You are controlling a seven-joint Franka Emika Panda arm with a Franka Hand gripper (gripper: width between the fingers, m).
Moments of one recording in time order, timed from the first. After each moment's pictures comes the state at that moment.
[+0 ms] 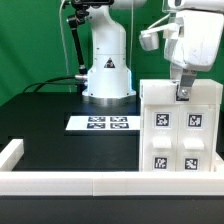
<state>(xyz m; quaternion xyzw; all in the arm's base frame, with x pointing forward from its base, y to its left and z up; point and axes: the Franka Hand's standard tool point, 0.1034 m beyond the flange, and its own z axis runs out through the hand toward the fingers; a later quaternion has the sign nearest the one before) 0.605 0.083 0.146 0.72 0.69 -0.02 0.05</state>
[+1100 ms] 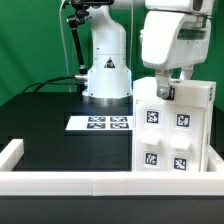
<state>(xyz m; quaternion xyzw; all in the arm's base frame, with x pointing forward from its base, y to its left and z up) 0.600 0.076 0.144 0.88 0.48 -0.02 0.05</state>
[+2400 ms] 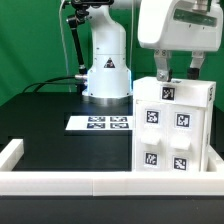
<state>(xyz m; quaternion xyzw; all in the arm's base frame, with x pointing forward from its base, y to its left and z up) 0.599 0.084 0.166 0.92 0.40 0.01 0.05</state>
